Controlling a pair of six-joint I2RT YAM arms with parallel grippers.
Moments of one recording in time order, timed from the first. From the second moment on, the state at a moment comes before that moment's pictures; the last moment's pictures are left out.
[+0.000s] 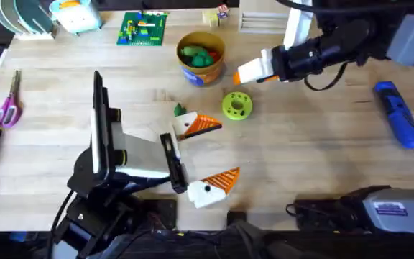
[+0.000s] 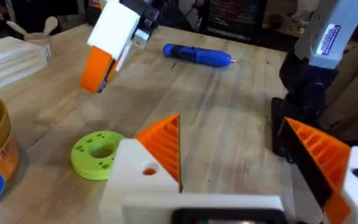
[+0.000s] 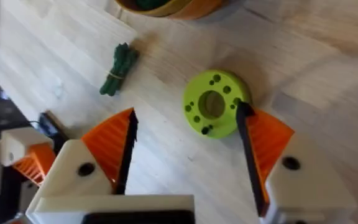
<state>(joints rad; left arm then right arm) -0.47 0.02 0.01 -0.06 0.78 -0.06 0.27 1.52 1.08 -0.65 -0.61 0.06</state>
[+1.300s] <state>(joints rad) -0.47 0.02 0.01 -0.06 0.79 -0.06 0.57 1.64 1.12 -0.83 -0.21 -0.37</state>
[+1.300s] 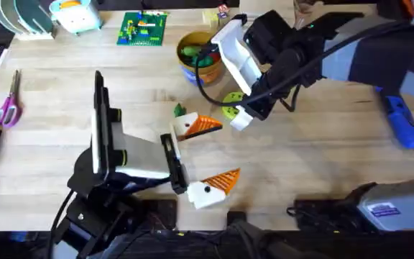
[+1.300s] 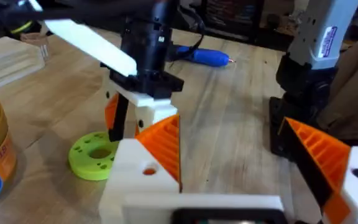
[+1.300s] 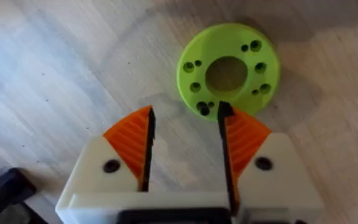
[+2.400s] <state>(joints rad) -0.47 0.02 0.01 -0.06 0.79 -0.06 0.61 1.69 1.12 -0.78 -0.10 -0.32</state>
